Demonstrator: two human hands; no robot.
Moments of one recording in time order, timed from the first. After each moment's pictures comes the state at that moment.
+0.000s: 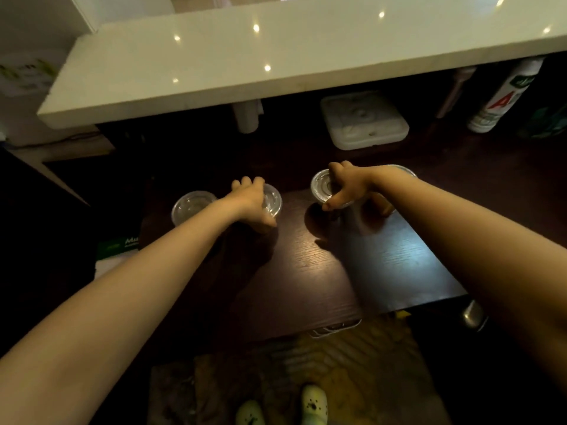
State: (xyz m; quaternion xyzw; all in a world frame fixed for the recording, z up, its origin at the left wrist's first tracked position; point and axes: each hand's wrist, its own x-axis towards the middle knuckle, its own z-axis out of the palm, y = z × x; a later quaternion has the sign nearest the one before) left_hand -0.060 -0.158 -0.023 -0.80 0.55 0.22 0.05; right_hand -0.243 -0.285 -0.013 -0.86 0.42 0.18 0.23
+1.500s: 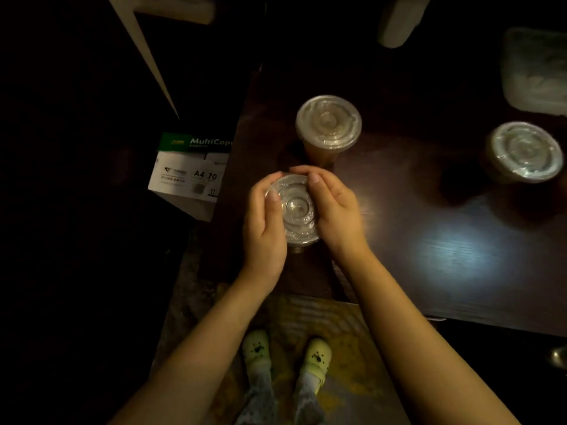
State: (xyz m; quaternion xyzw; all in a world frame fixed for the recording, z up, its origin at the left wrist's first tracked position) left_hand -0.041 0.046 -0.109 -0.72 0.21 0.17 -0.64; right_hand -0.094 -0.041 -0.100 -0.60 0.30 -0.25 0.70
